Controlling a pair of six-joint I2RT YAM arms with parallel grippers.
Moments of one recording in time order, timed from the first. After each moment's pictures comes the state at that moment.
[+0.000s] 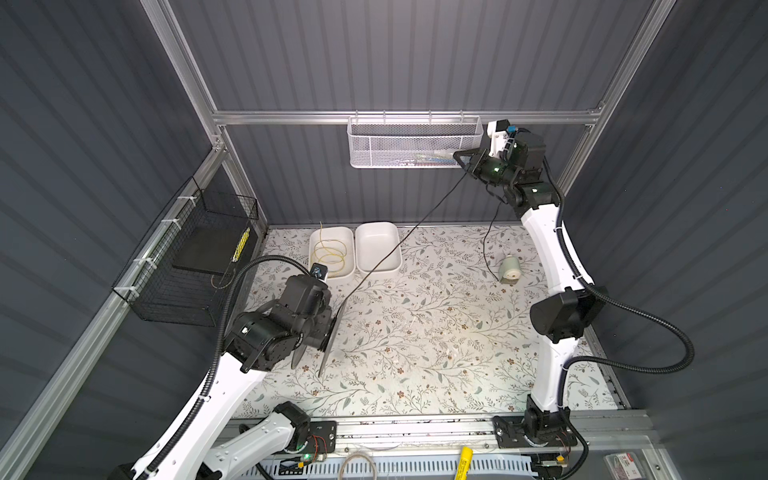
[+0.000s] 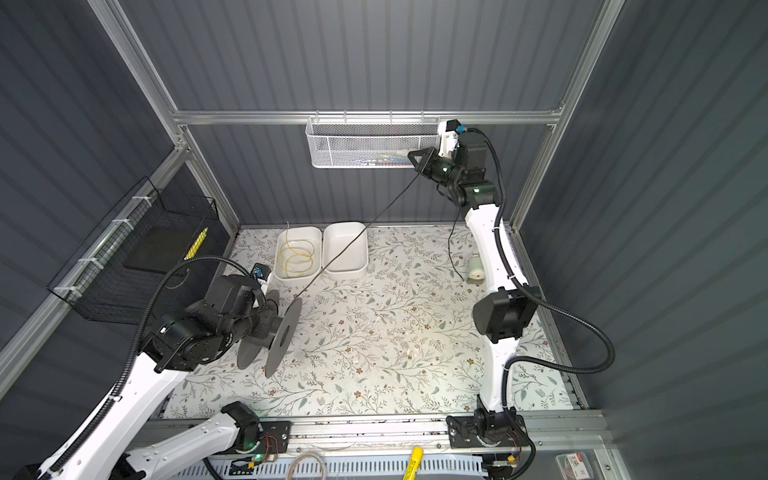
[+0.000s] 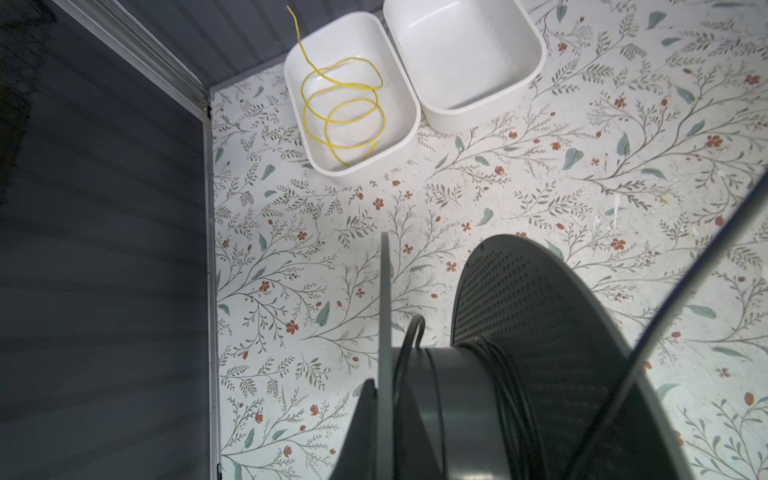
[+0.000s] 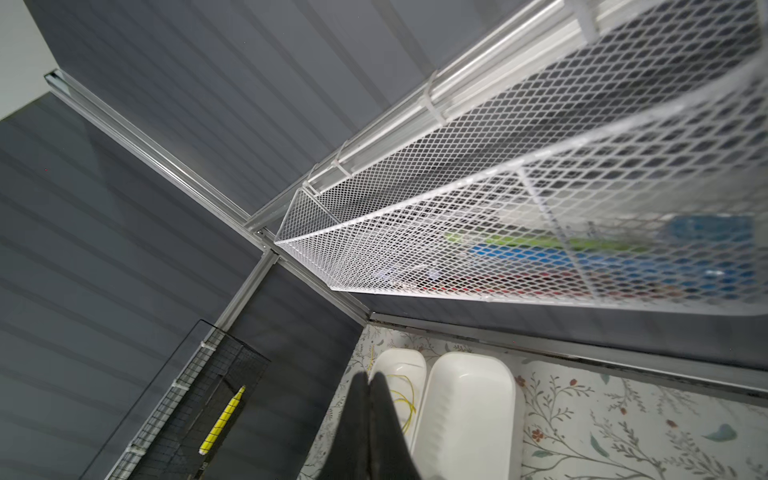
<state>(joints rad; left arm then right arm) -0.61 0.92 1.25 -1.20 -0.40 -0.10 0.17 2.11 2.42 -0.39 -0.57 0.70</state>
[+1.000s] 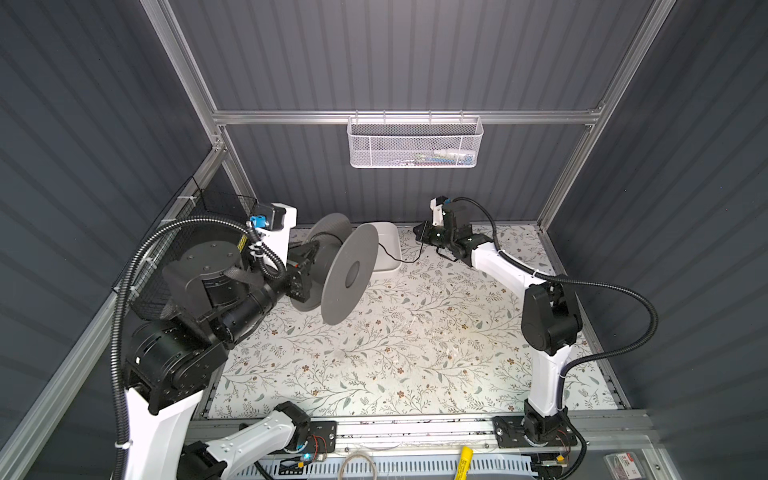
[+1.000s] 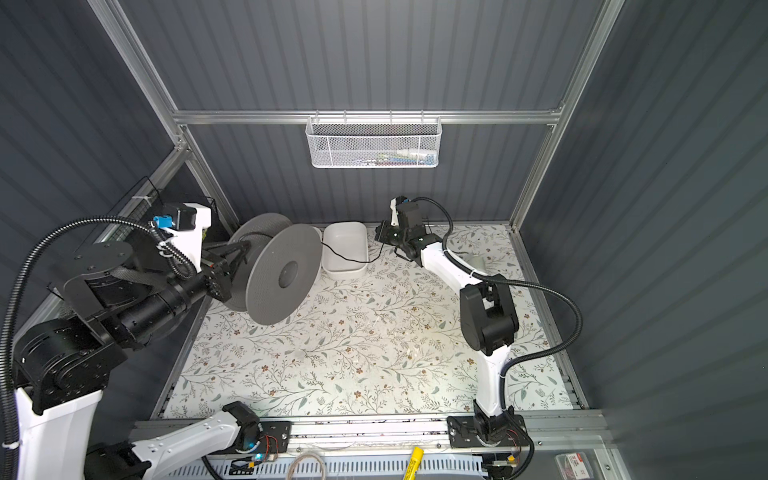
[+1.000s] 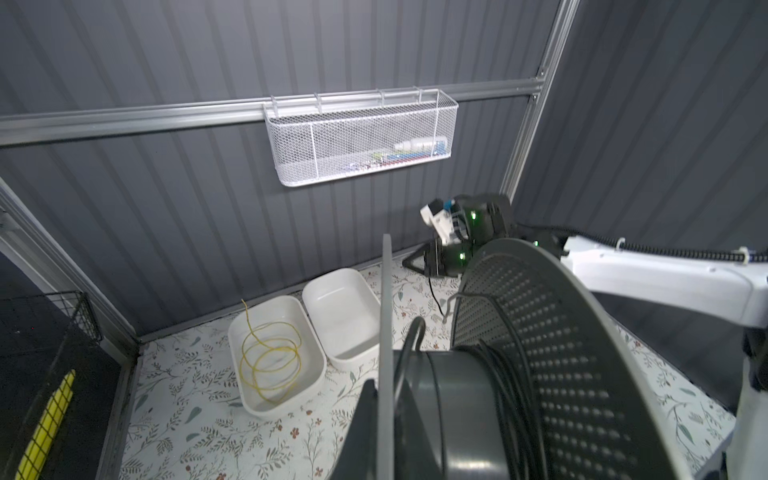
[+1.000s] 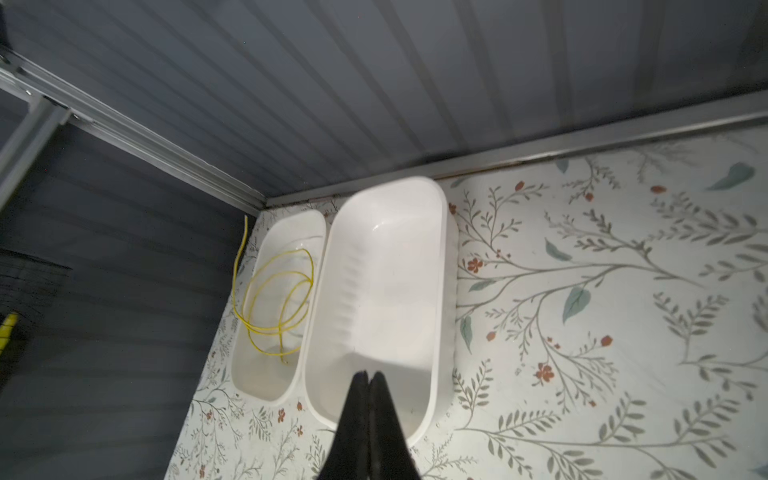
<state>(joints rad) -0.61 1.03 1.86 -1.00 -0.13 -0.05 0.45 2.01 1.61 -0.08 -0.22 0.60</state>
